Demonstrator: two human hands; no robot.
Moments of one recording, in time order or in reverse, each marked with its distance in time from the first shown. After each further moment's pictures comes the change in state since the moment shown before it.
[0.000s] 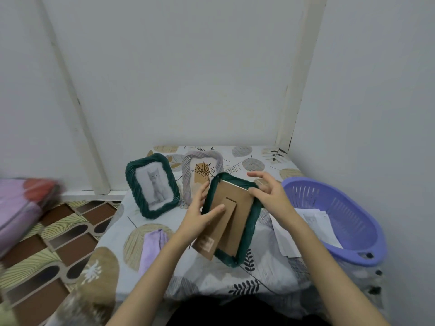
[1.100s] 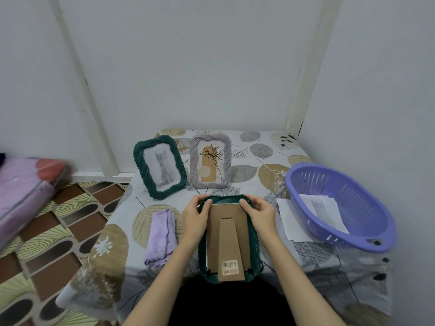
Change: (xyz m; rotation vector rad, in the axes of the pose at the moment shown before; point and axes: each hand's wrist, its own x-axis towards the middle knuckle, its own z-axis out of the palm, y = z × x) left_hand -0.011 -0.066 0.009 0.111 0.410 -0.012; right_hand -0.016 0.097 0.056 0.169 0.288 0.178
